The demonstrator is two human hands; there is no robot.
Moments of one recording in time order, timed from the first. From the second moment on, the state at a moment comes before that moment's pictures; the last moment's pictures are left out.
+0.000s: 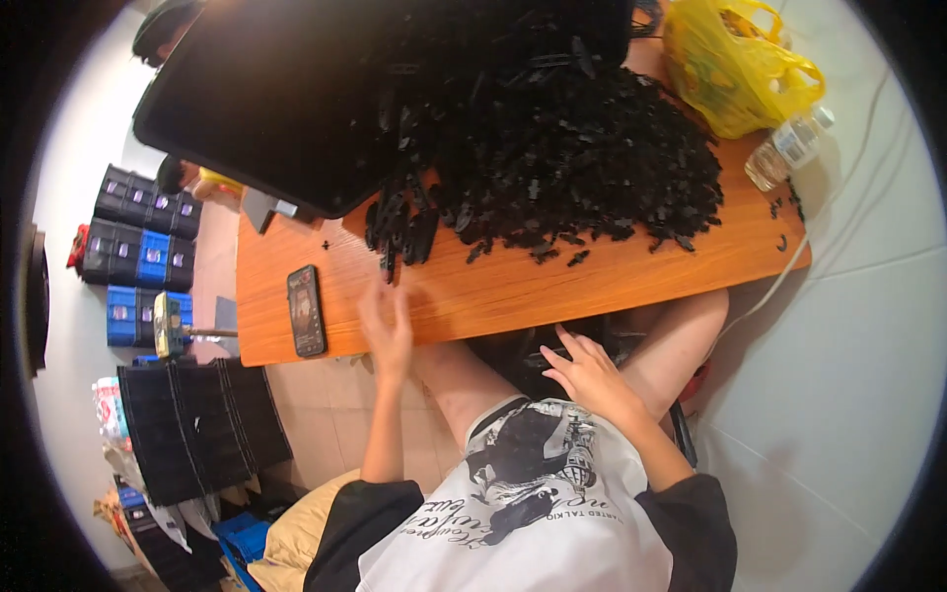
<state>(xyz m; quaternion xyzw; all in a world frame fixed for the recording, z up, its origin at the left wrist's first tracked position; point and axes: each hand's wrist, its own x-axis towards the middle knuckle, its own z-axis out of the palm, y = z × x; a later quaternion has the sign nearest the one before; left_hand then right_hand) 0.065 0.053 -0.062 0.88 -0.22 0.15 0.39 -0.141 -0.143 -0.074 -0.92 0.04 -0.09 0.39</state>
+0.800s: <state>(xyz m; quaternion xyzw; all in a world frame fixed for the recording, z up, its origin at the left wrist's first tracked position) -0.002 0.015 -0.034 0.58 -0.15 -0.21 0.77 -0.086 -0.167 -0.013 -0.73 0.12 -0.33 0.58</state>
